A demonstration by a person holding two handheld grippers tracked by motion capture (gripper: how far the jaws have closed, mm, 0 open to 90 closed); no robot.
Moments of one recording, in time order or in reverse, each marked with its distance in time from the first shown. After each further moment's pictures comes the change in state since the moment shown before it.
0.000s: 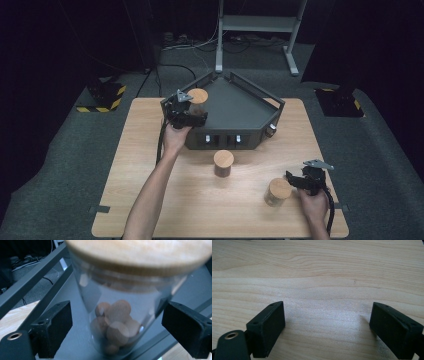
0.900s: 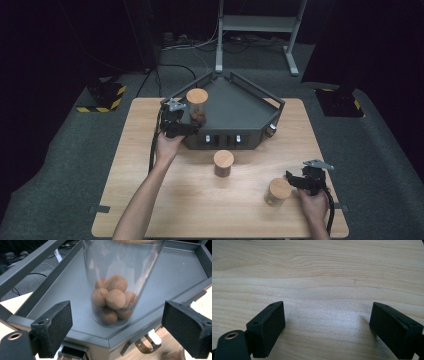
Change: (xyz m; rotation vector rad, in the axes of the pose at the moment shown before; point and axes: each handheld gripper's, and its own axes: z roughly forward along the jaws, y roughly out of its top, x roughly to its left) left arm 0.003 -0.024 -0.025 0.013 -0.033 -0.006; right arm 0.000 0.000 0.000 0.000 -0.001 0.001
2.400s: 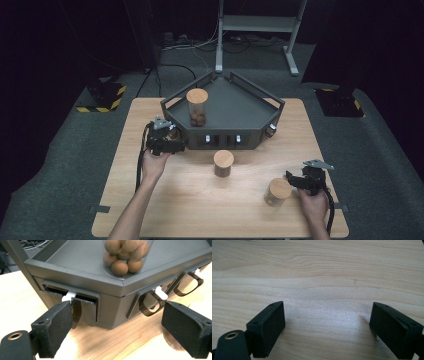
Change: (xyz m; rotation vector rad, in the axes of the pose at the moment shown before) left arm 0.014 -0.054 -0.026 0.029 0.009 -0.037; right arm 0.000 0.000 0.000 0.000 0.000 0.000
